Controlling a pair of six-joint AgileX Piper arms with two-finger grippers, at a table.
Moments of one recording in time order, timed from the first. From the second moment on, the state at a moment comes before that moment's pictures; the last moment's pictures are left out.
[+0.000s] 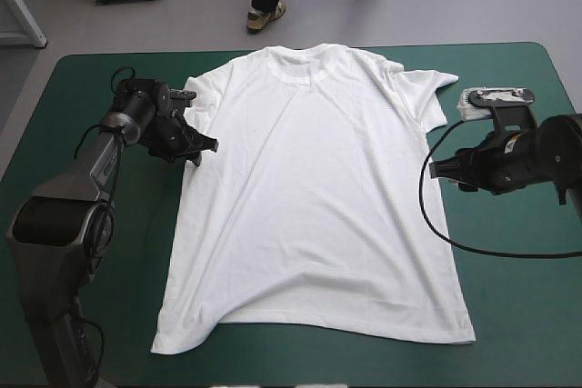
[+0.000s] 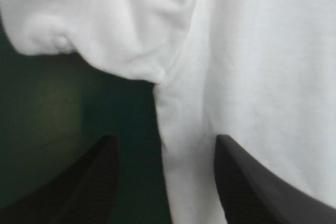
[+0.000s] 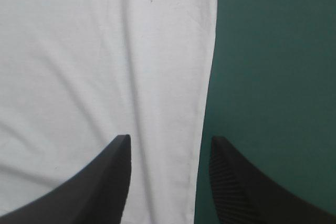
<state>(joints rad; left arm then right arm) -0.13 2.04 -1.72 -0.04 1.08 0.05 0.15 1.22 -1.37 0.08 1.24 0.03</state>
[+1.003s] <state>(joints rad) -0.13 2.08 -1.73 -0.09 1.08 0.05 0.15 1.59 -1.52 0.02 1.12 0.10</state>
